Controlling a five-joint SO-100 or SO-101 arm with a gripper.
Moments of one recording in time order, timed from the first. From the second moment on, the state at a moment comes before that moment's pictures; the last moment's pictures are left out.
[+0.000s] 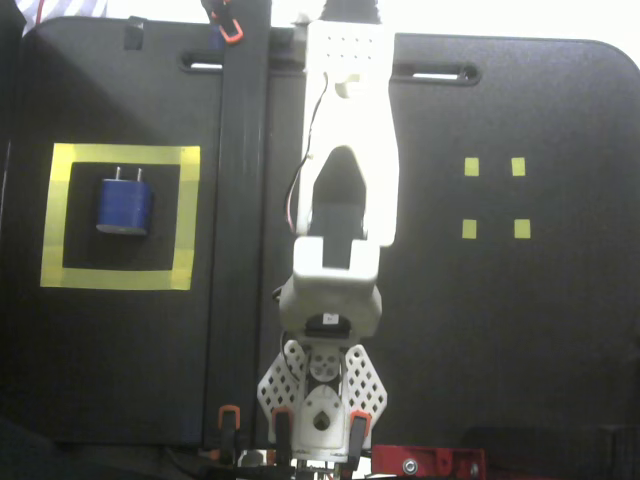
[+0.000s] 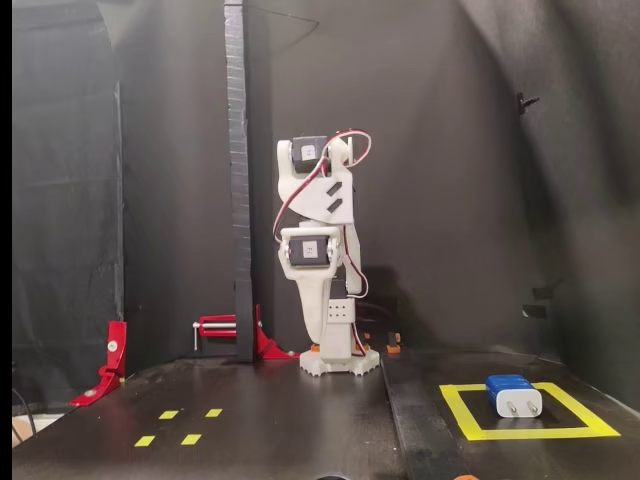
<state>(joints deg) 0.4 84.2 68.5 96.6 0.4</state>
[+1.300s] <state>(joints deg) 0.6 166.4 160.0 15.6 -4.4</state>
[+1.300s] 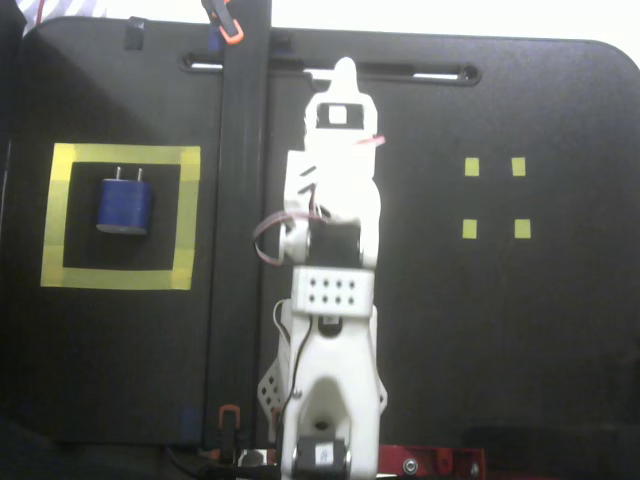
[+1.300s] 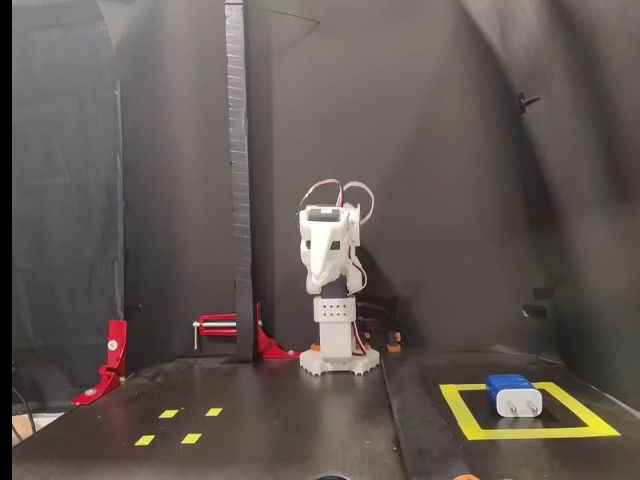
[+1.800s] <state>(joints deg) 0.4 182.5 179.6 11.8 -6.0</state>
